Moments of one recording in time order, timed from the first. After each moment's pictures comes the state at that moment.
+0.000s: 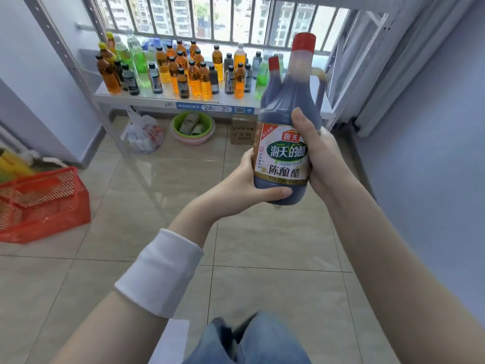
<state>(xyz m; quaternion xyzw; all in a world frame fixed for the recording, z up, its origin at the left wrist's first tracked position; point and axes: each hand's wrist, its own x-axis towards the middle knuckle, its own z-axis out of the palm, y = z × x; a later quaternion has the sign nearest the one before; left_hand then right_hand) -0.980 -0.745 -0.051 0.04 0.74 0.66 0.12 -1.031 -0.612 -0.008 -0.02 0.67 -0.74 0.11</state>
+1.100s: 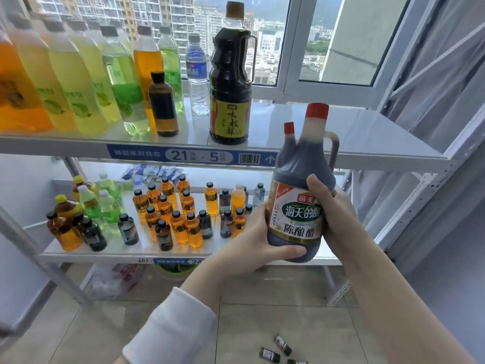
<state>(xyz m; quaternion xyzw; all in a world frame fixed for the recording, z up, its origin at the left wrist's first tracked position) -1.533 -0.864 -0.008 0.12 0.79 0.60 0.08 -1.569 -0.716 0.040 -0.08 0.64 -0.76 0.05</state>
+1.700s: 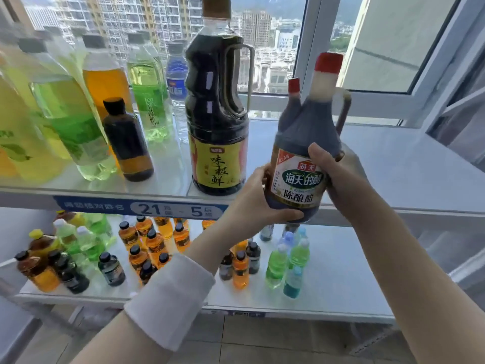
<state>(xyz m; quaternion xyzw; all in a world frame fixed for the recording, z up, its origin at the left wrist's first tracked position) -1.763 -0.884 0.036 0.06 0.82 0.56 -0.07 -1.811 -0.734 0.078 -0.18 0.67 -0.72 0.01</state>
